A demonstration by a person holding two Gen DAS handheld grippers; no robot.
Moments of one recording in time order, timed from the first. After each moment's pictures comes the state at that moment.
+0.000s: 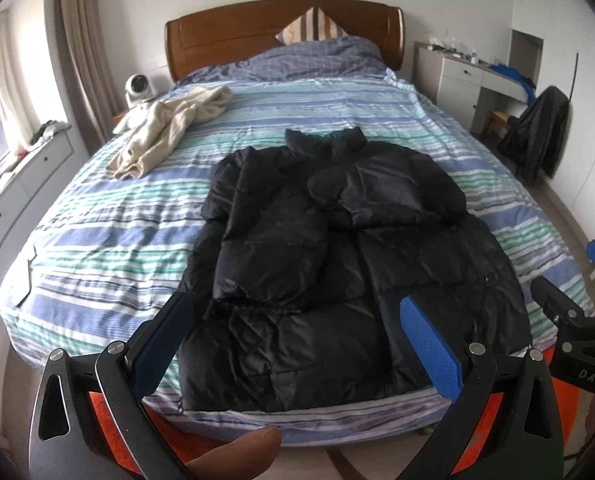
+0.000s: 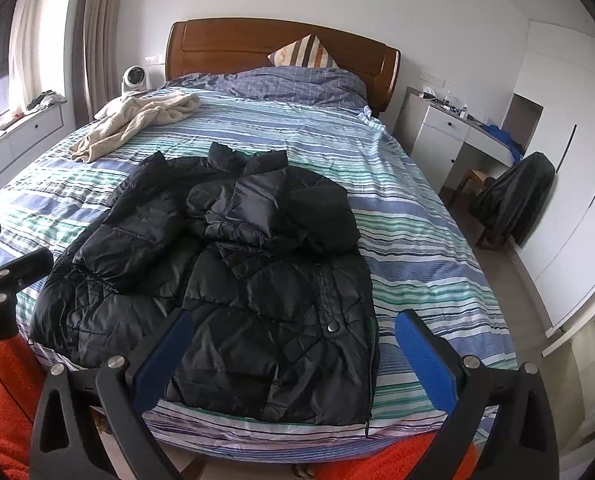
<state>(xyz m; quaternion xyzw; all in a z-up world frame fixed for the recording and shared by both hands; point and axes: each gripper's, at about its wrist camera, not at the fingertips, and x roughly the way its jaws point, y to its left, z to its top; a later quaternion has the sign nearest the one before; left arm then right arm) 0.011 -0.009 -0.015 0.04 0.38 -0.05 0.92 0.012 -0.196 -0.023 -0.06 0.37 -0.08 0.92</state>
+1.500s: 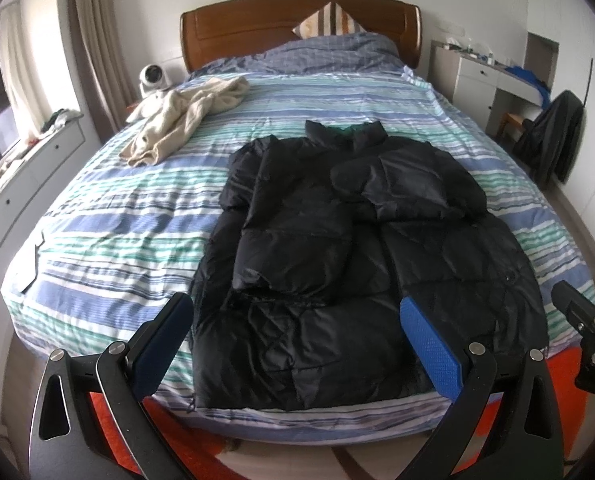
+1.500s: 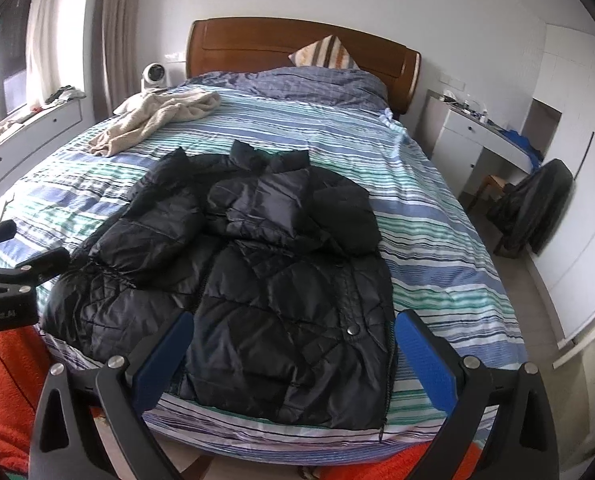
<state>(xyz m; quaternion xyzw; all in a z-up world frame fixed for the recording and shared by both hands) 0.017 0.016 -0.026 0.03 0.39 -0.02 0.92 0.014 -0.185 -0.028 -0.07 0.36 -0.02 0.93</state>
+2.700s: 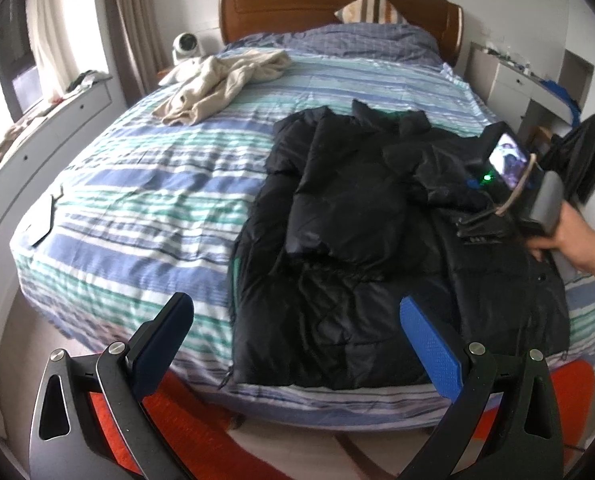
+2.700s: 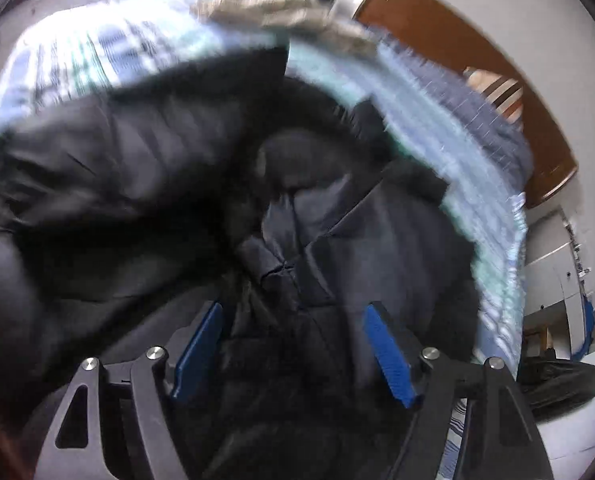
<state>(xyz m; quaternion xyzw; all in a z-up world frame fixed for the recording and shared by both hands) 0.014 0.069 -0.050 -0.01 0.43 0.03 0.90 0.251 -0.135 -0.172 -0.34 0.44 0.16 0.82</state>
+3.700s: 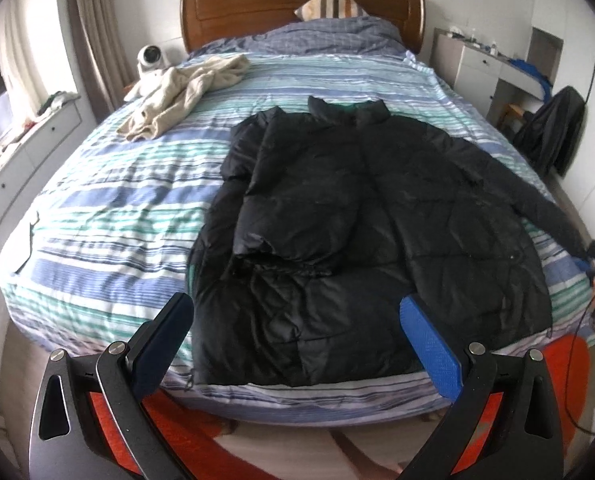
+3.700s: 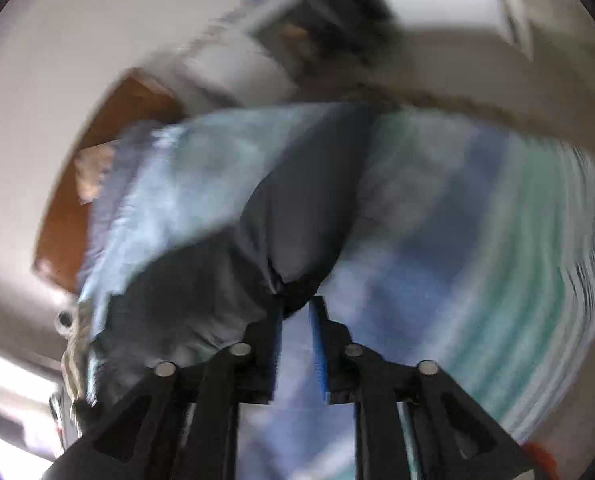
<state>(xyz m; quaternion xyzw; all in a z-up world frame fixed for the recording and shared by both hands) 0.009 0.029 -0.044 0.02 0.43 -0.02 0.90 -0.010 -0.603 -0.210 0.49 0.31 -0.24 0.78</state>
